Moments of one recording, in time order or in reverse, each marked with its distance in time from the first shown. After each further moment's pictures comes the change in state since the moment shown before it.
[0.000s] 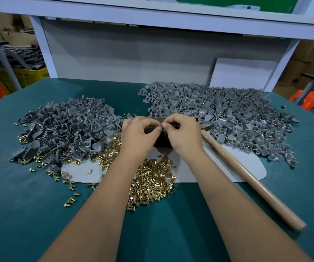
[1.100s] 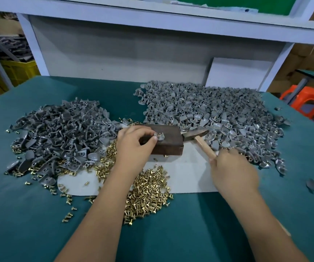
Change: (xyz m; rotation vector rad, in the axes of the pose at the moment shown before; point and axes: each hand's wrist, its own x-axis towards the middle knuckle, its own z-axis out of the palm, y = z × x) left_hand -0.002 0.000 -0.003 -0.007 -0.020 -0.094; right_hand -0.047 0.018 -0.094 -1.030 -0.157 0.331
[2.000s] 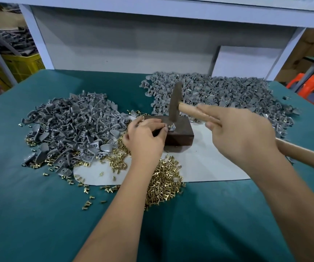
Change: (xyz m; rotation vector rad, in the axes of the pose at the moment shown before) left_hand -0.007 0.010 0.006 0.088 0.103 -0.103; right_hand -0.007 -0.039 -0.077 0.107 0.155 -0.286
